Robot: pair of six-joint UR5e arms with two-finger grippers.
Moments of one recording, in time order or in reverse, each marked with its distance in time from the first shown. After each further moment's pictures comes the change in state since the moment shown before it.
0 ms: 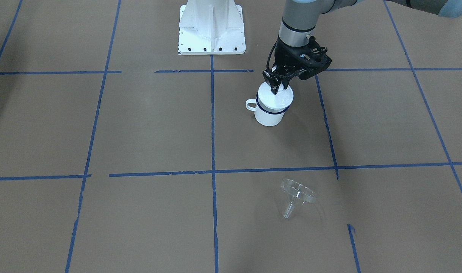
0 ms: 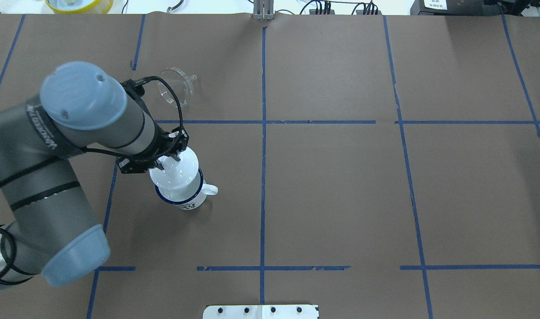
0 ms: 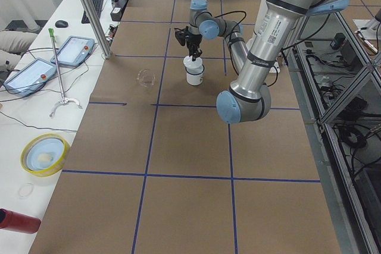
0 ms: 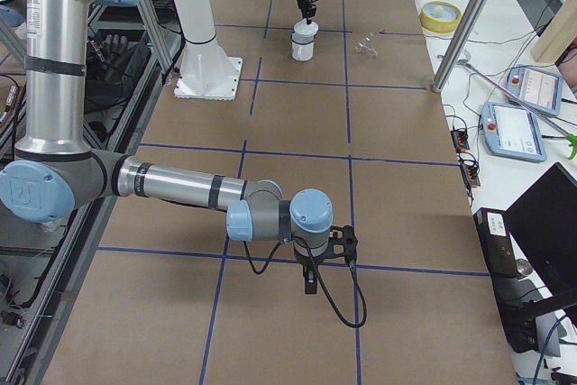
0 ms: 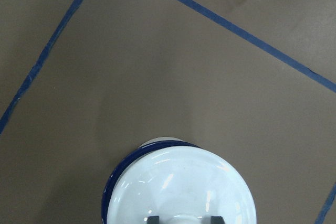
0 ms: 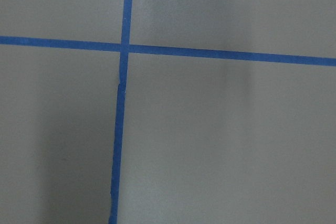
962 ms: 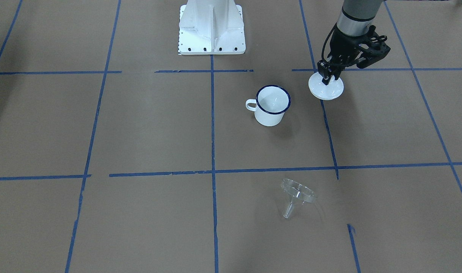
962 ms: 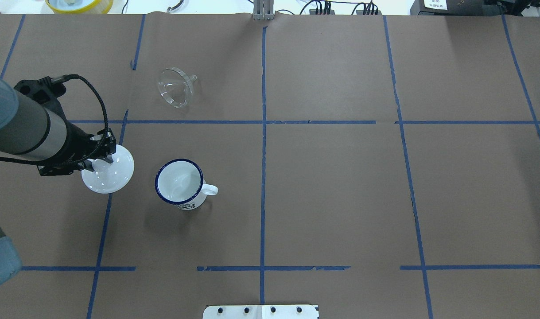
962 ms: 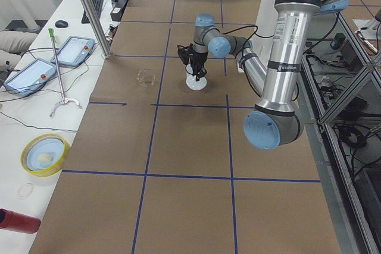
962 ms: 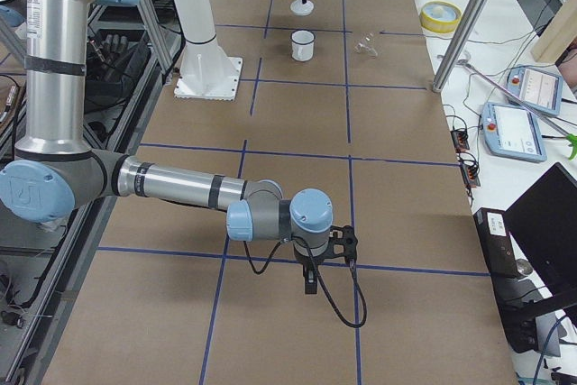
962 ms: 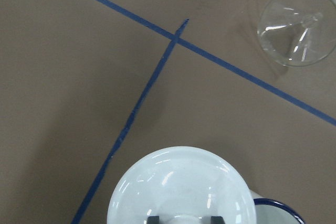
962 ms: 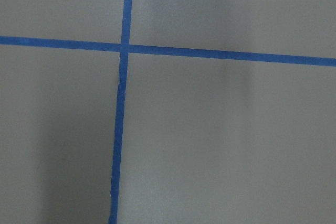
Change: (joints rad) left arm -0.026 0.386 -0.121 -0.158 -0.031 0.112; right arm 0.000 0.000 0.000 0.000 0.000 0.000
